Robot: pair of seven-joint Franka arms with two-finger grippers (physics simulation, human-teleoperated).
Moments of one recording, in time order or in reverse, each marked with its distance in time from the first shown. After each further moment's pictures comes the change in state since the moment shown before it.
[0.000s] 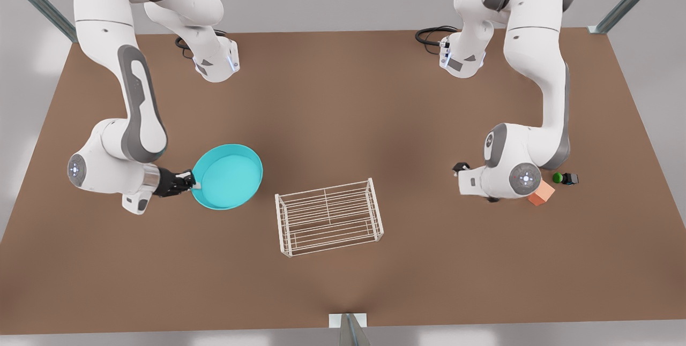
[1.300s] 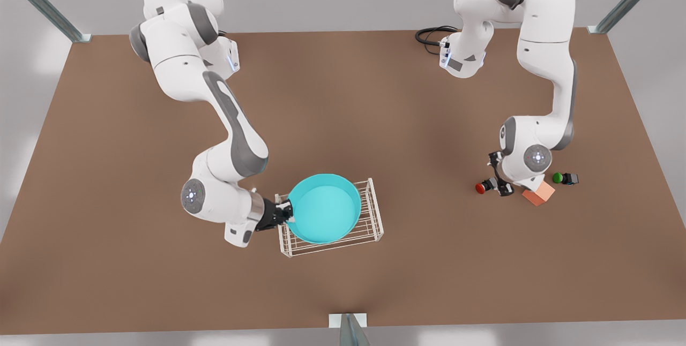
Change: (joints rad) left arm 0.075 -0.058 0.097 -0.496 0.132 0.492 -2.354; right arm 0.357 0.439 0.050 0.666 0.017 0.105 0.380
